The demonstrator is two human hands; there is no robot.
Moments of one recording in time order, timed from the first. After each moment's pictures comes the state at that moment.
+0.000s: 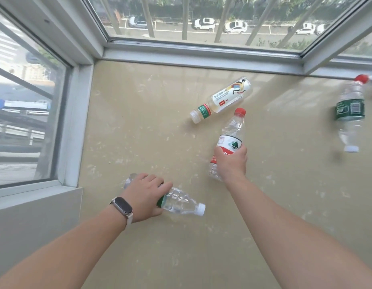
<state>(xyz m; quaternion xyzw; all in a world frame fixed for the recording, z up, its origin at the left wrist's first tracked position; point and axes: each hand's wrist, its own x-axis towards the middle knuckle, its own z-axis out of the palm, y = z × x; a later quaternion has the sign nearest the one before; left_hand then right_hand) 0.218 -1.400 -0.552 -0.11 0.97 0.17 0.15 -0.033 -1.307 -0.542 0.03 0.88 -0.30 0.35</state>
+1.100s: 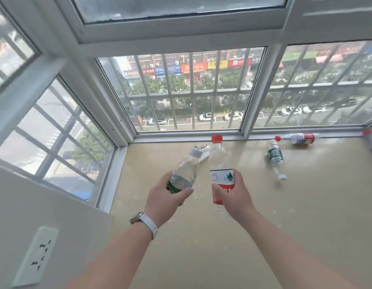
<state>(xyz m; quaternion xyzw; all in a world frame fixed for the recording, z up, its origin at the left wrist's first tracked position) 0.146 -1.267 -0.252 -0.47 0.70 0.51 -0.15 -0.023 -1.143 -0.269 -0.19 0.74 -0.52 0.37</state>
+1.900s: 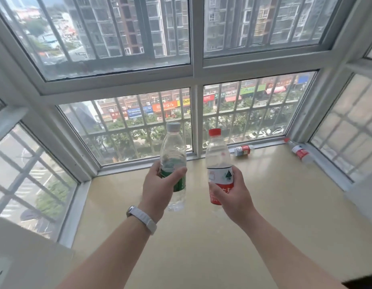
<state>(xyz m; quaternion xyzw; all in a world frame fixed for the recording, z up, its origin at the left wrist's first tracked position) 0.052 -1.116 -0.118 -0.35 0.62 0.64 -0.29 -0.070 -0.967 -0.152 -0.25 0.70 -0.63 0.23</state>
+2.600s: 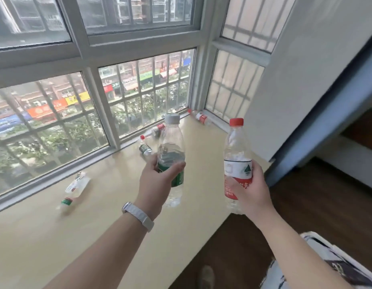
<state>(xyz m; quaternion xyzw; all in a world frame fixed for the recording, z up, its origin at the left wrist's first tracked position) 0.028 -1.024 -0.140 -0.16 0.64 0.74 -0.10 0.004 -0.796 -0.140 -0.01 0.81 -0.59 -0.02</state>
